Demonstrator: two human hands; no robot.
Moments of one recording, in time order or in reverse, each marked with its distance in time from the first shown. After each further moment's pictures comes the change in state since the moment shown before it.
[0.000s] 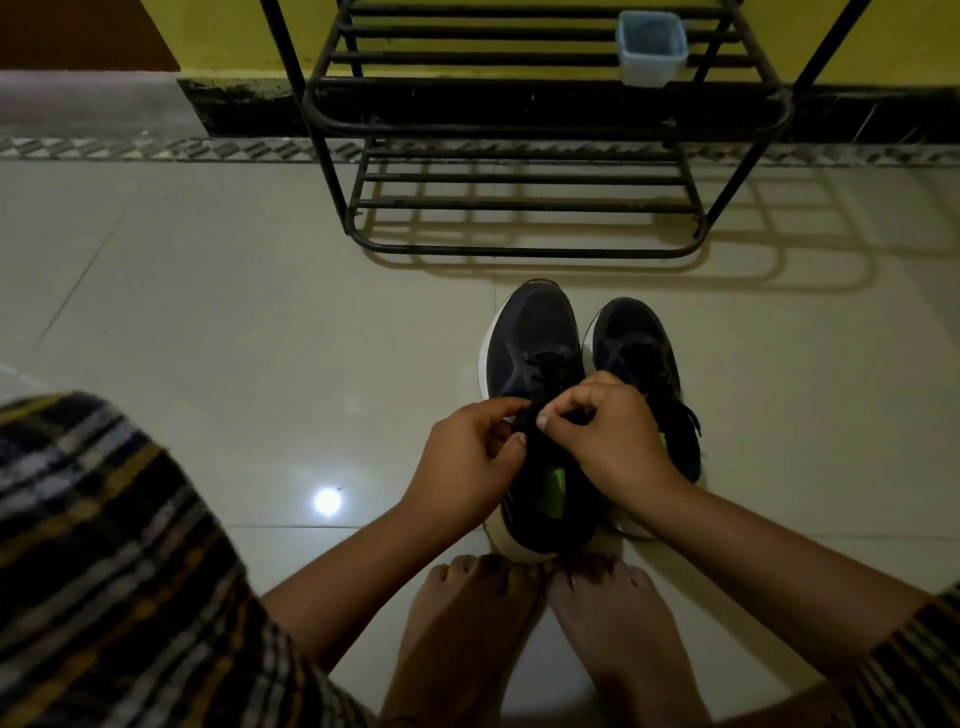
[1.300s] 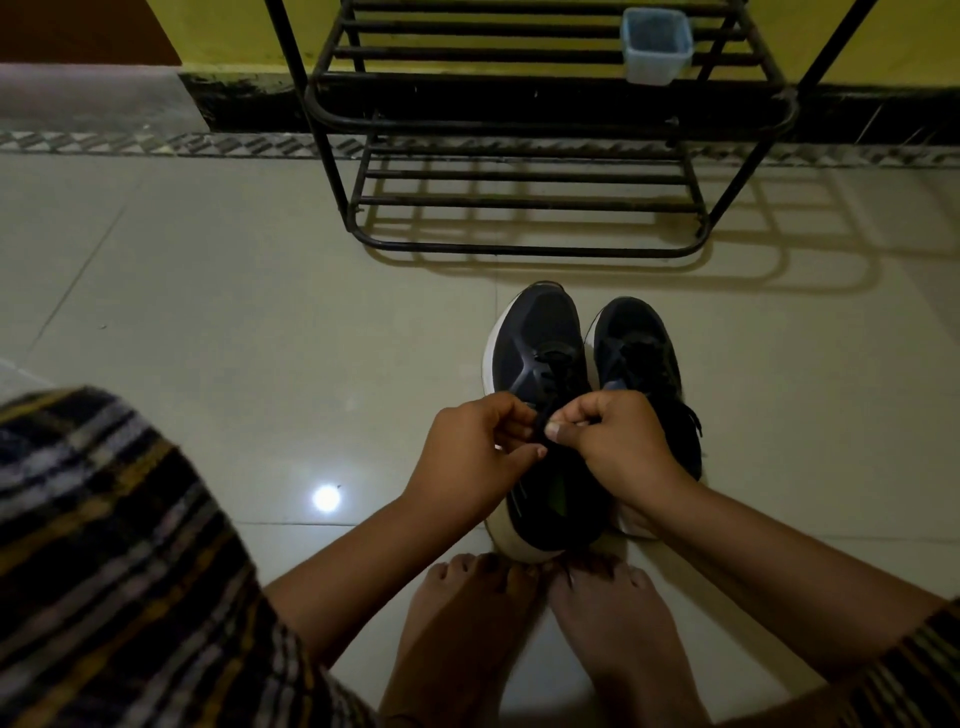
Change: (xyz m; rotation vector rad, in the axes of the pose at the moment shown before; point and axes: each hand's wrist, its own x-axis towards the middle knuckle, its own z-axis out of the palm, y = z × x) left_hand 0.004 0.004 -0.001 0.055 -0.027 -0.009; right_hand -0.004 -0.003 -0.001 0.220 -0.060 0.222
